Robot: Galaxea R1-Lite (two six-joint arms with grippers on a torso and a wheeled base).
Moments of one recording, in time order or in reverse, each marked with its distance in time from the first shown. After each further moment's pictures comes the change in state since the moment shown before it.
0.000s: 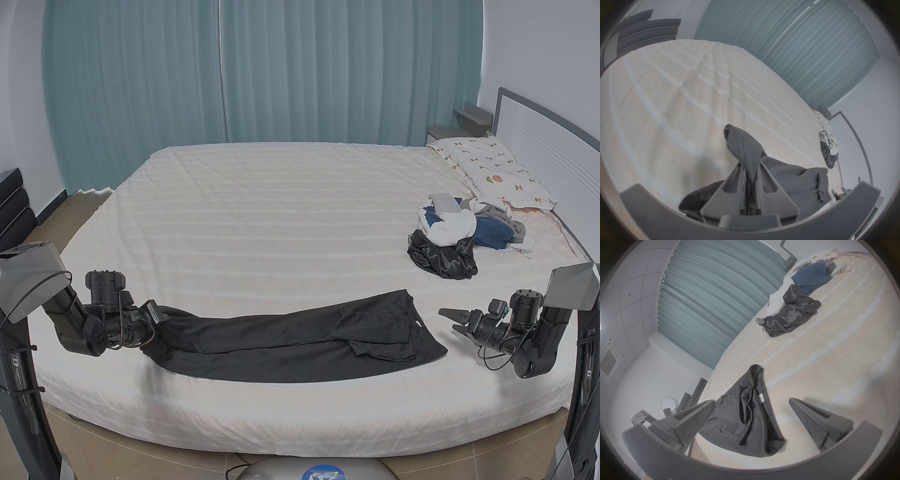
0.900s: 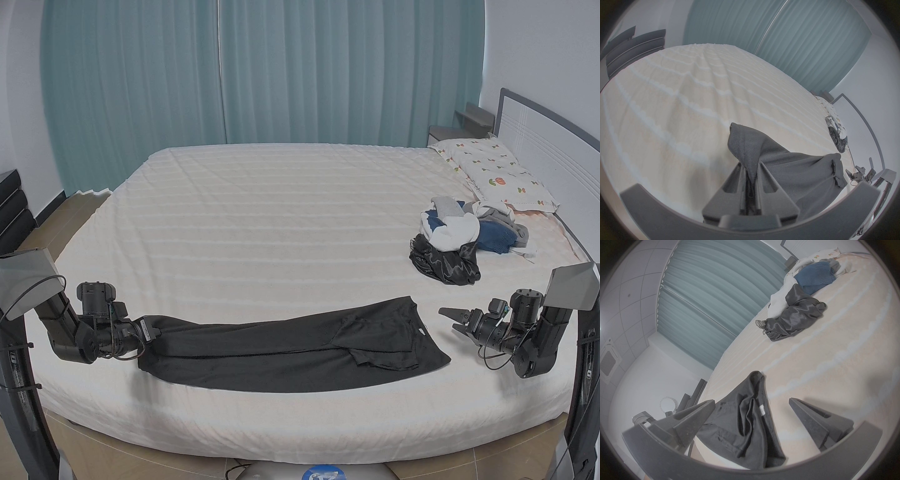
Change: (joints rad) left arm 0.063 0.011 0.069 -0.007 -0.023 0.224; right arm 0.000 -0.002 -0.002 0.000 0.000 0.000
